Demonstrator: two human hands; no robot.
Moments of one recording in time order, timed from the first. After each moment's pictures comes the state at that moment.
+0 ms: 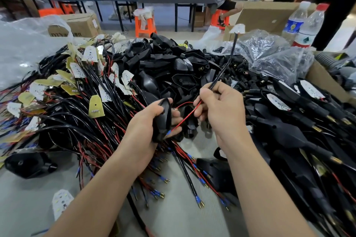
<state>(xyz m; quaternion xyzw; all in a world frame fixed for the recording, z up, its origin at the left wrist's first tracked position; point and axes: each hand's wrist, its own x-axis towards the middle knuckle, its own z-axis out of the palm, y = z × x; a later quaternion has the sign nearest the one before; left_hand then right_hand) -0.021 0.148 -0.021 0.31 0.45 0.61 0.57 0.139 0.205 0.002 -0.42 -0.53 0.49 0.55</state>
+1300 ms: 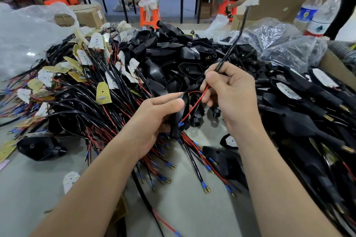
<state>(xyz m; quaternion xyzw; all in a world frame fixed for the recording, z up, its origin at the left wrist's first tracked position) -0.032 0.142 -0.019 0.46 0.50 0.51 0.54 0.142 0.203 0.008 -0.32 -0.57 0.50 0.57</state>
